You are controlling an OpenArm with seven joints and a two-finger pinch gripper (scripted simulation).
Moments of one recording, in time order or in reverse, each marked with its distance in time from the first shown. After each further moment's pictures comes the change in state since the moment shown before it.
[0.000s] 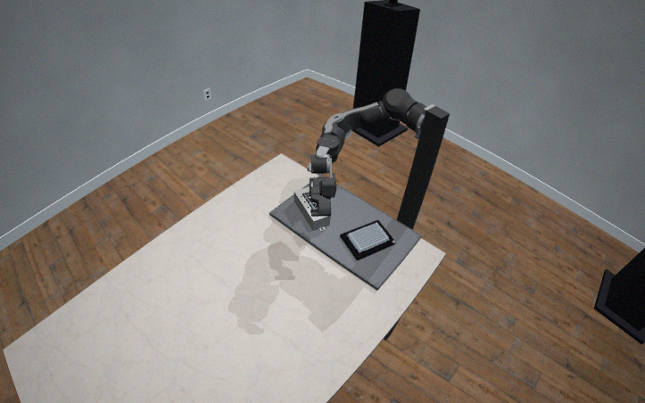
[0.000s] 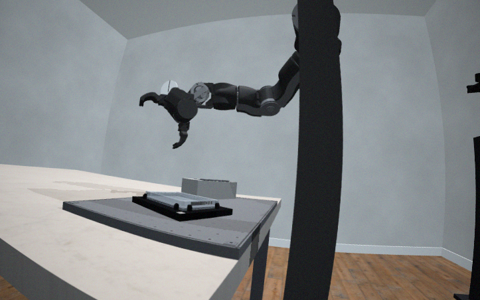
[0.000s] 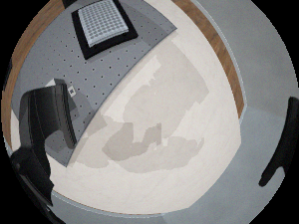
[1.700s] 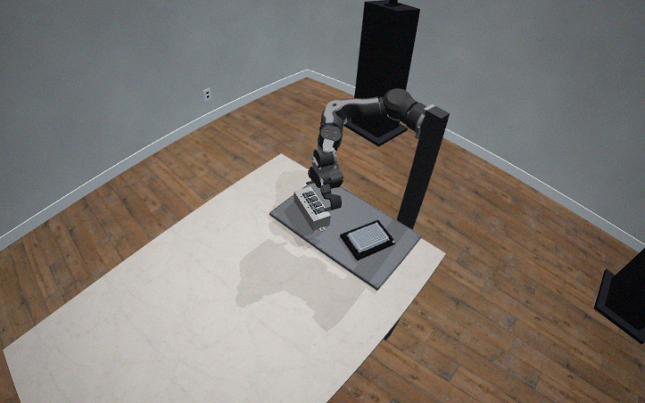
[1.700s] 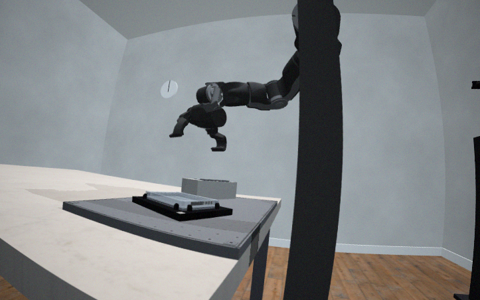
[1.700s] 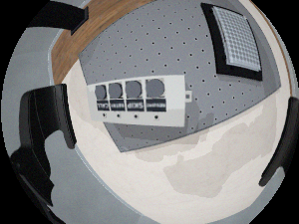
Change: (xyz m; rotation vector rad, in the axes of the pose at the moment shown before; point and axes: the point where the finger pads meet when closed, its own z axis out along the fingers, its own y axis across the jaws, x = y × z) arm 0.015 -0.121 -0.057 0.657 0.118 -0.365
